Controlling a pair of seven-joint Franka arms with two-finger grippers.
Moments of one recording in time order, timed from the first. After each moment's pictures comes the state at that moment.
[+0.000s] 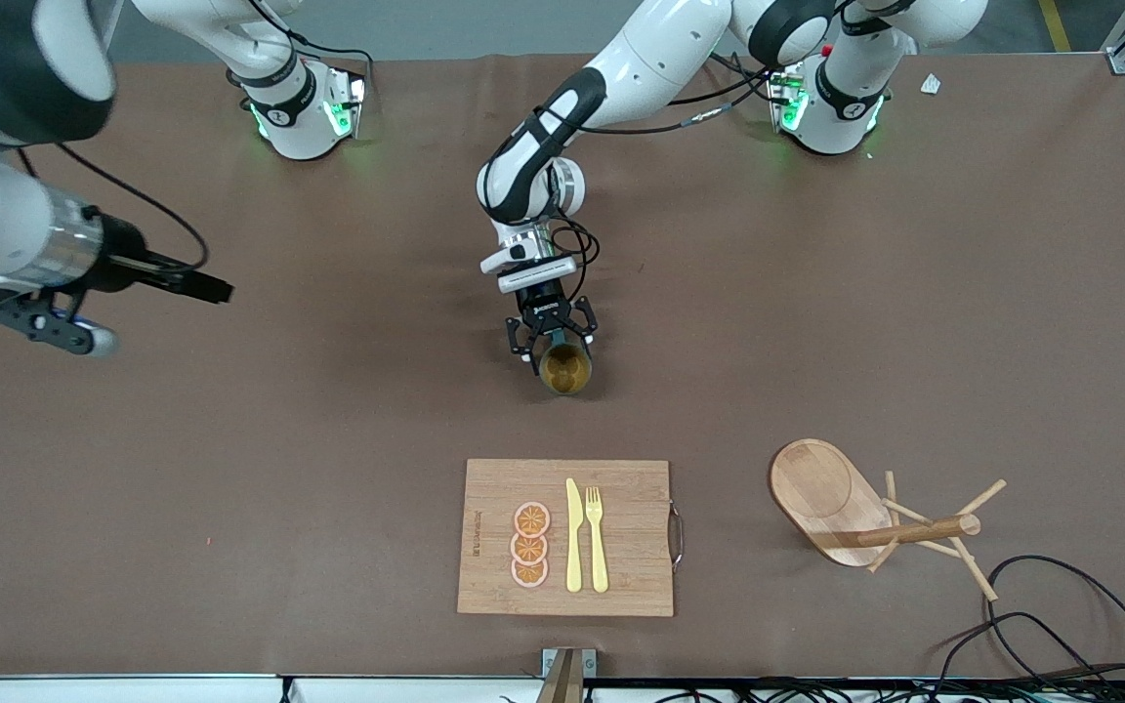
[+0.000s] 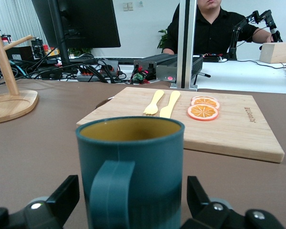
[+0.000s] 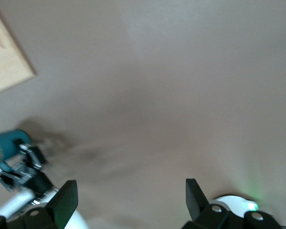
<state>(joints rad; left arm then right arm) -1.08 0.99 -0.06 -1.48 1.55 1.87 -2.41 0.17 0.12 -0.01 -1.58 0.14 1.53 0.57</state>
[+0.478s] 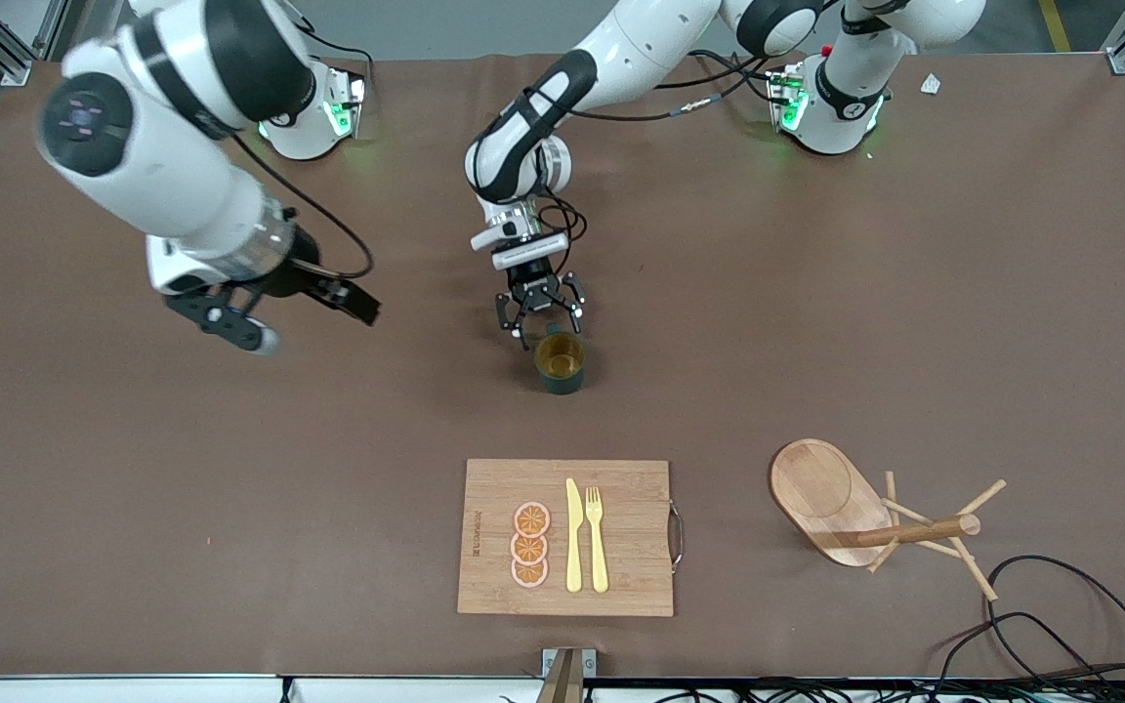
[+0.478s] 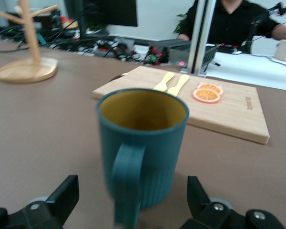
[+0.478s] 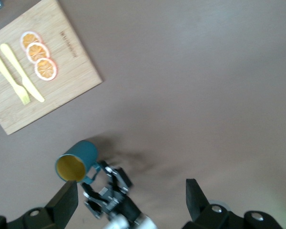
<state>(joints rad) -1.14 0.97 -0.11 -1.46 1.37 1.81 -2.50 0.43 0.19 -0.01 -1.60 0.15 1.80 0.86</state>
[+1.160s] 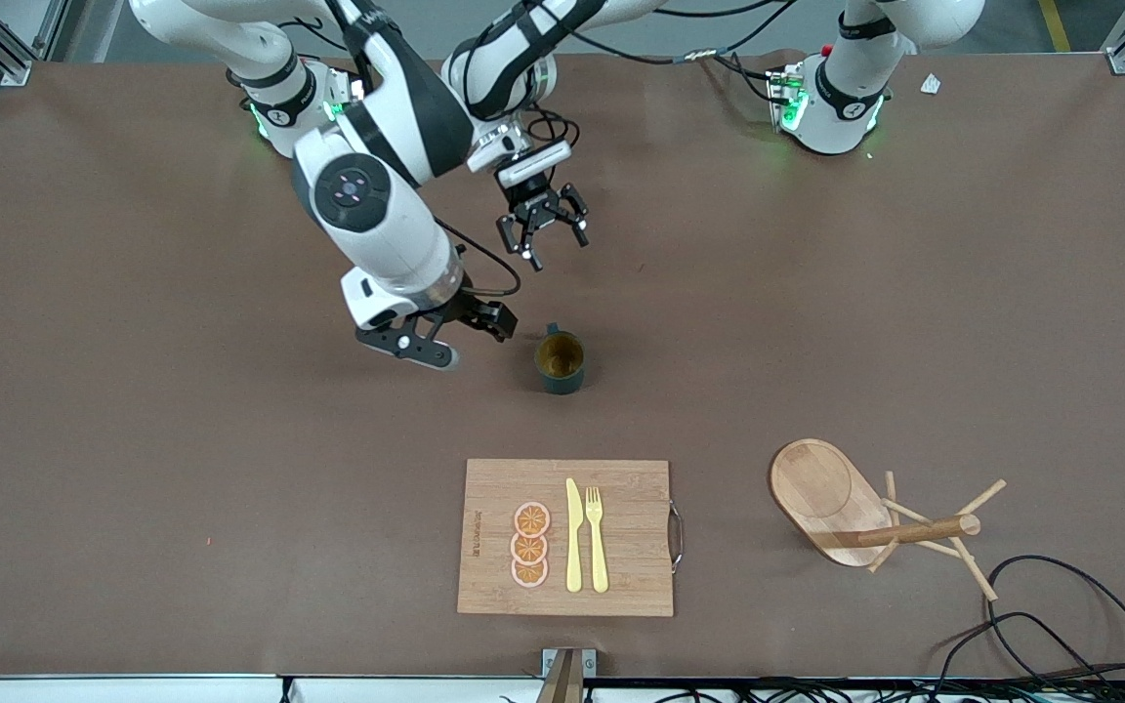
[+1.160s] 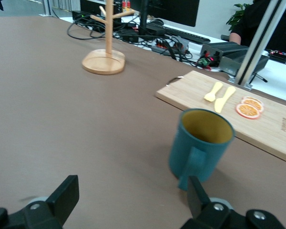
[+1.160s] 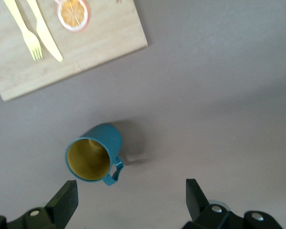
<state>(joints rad) -1.15 0.71 -0.26 -1.67 1.13 1.62 -2.62 0.61 0.37 -0.01 -1.65 0.16 2.05 0.87</state>
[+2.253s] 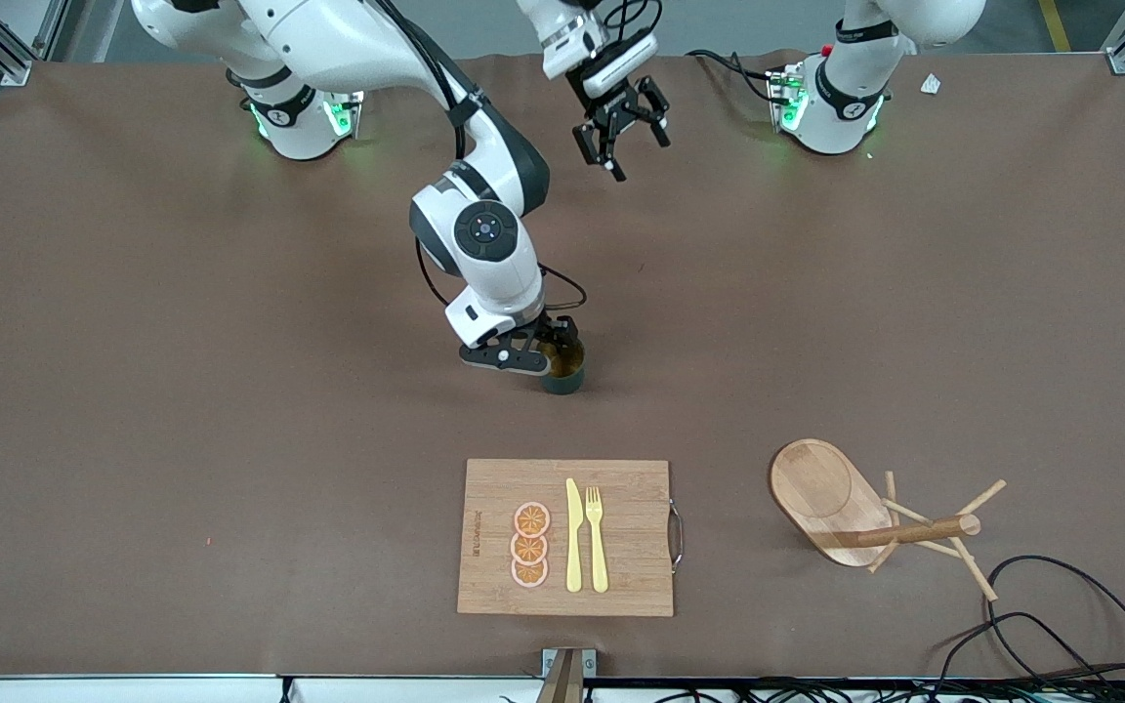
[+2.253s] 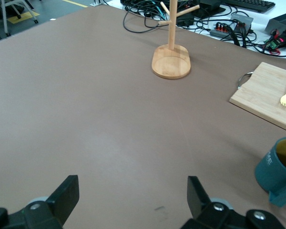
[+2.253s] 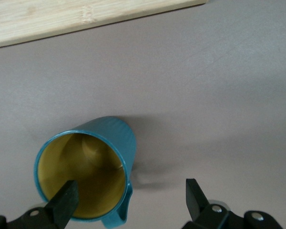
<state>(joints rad) -1.13 0.11 -0.26 -2.08 0.70 1.62 -2.33 0.74 0.59 -0.01 -1.66 0.06 2.31 0.87</state>
